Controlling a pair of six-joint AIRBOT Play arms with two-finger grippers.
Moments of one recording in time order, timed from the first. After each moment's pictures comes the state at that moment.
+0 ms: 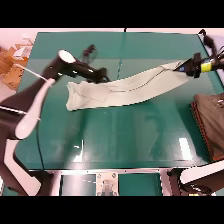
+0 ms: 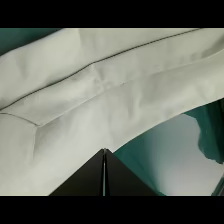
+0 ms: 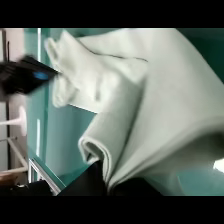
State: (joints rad) left arm -0.35 -1.88 1.72 0.71 -1.01 -1.33; right arm -0.42 -1.70 1.80 -0.59 1.72 1.32
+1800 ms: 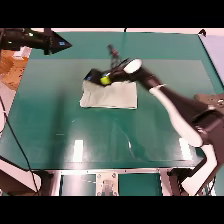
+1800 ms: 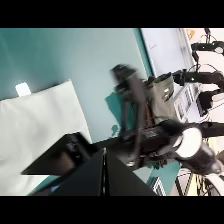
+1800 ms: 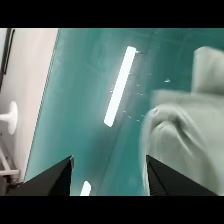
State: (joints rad) left arm 0.15 -1.79 2.03 0.41 -1.51 -1.33; right arm 0.53 -1.88 1.69 -0.55 0.74 1.41
